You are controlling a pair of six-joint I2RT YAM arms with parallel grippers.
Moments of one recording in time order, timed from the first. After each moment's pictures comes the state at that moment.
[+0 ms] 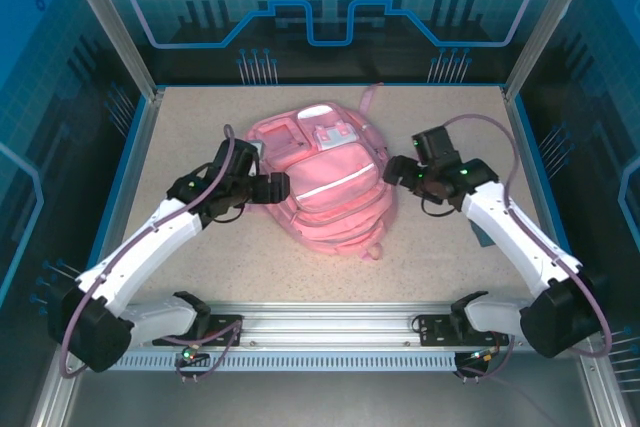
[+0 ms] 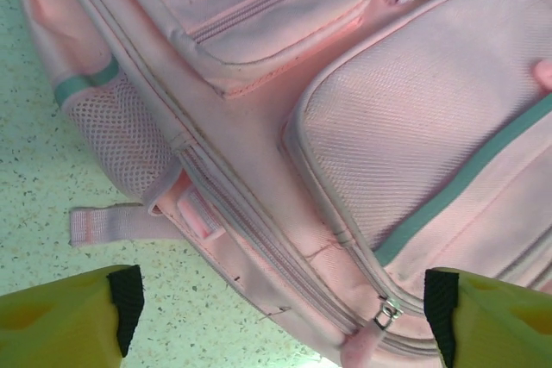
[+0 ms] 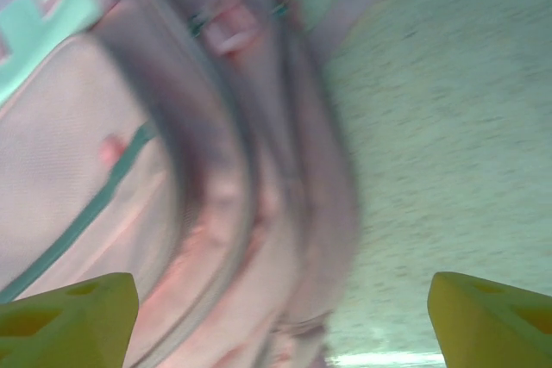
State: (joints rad) left arm -0.46 1.15 1.01 -0.70 -0.03 -0.46; right arm 0.35 1.23 1.09 -0.83 0.07 0.71
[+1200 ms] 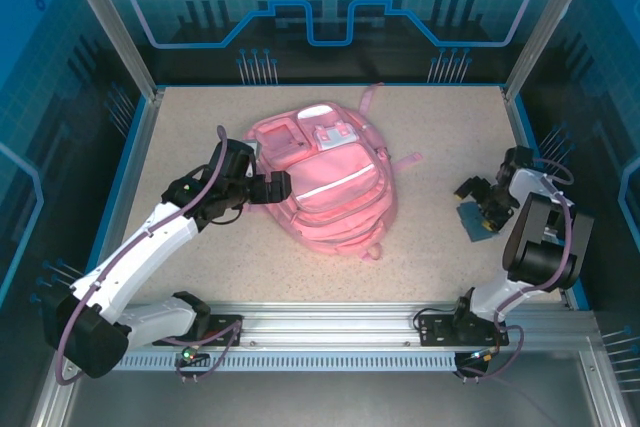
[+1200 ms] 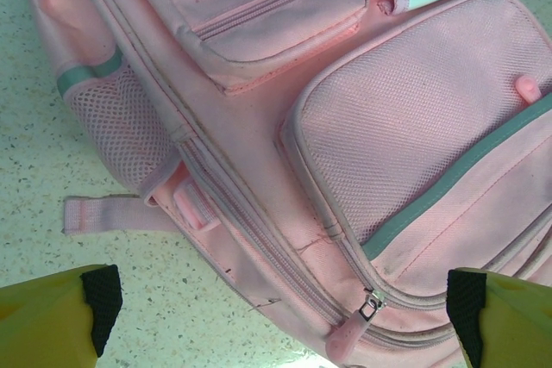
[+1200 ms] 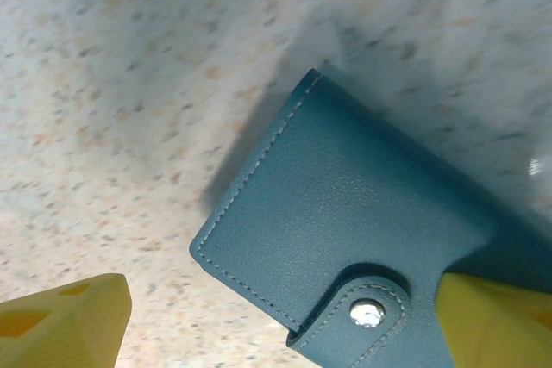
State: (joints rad) left arm -0.46 1.13 1.01 -0.71 -0.03 -0.51; right arm -0.35 1.61 0.94 -0.71 -0.24 0.49
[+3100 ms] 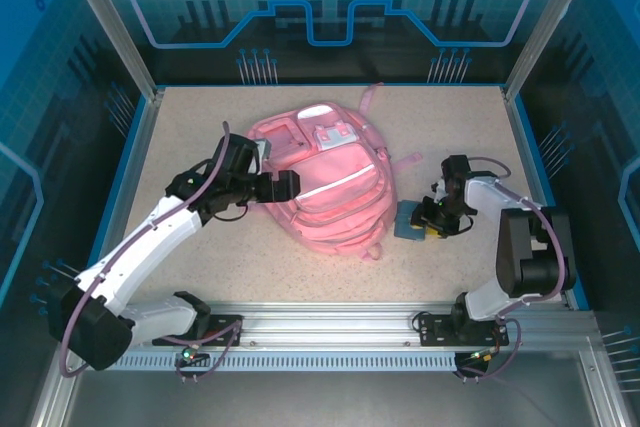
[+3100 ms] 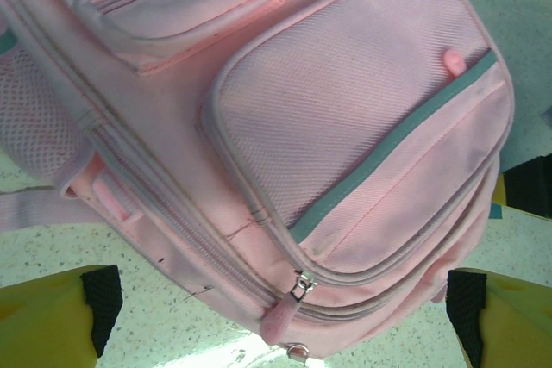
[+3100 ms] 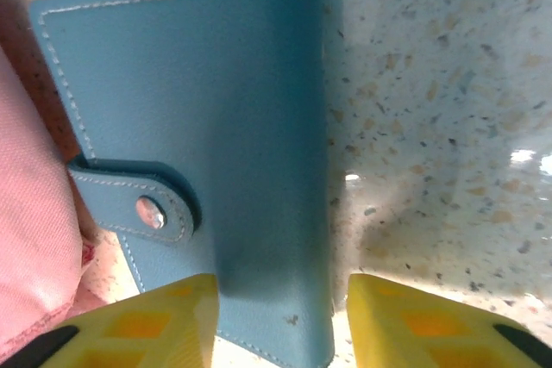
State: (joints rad) left arm -0.47 1.19 1.06 -0.71 0.12 -0.52; right arm 0.02 1.56 0.83 -0.78 -0.32 0.38
